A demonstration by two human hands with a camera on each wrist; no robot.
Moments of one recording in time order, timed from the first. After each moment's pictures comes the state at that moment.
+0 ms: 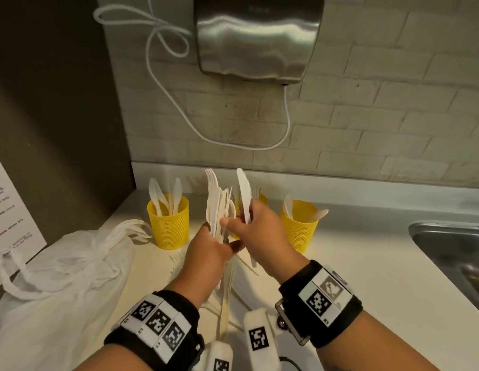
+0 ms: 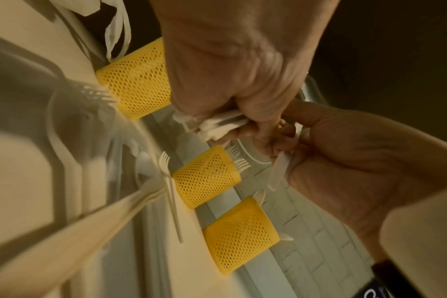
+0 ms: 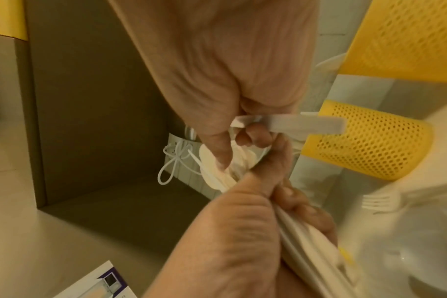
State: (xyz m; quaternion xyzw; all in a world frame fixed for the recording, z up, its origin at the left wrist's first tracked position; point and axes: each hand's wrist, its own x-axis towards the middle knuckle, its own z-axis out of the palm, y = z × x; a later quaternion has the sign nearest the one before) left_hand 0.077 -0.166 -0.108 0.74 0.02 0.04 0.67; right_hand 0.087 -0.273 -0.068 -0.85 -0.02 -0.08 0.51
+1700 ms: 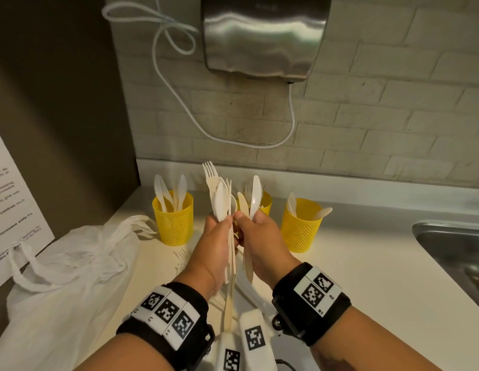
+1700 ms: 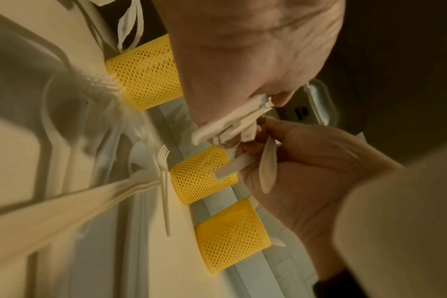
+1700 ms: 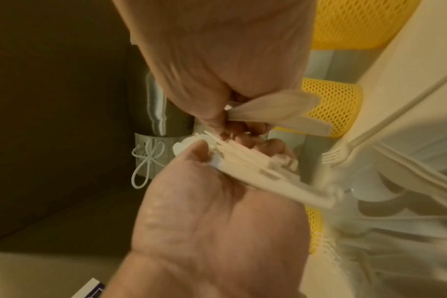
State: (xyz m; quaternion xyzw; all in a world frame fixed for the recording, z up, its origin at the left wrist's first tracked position) left_hand 0.076 -0.169 -0.109 0.61 -0.01 0.03 0.79; right_hand 0.084 -0.259 -0.089 -0.65 0.01 0.00 0.76
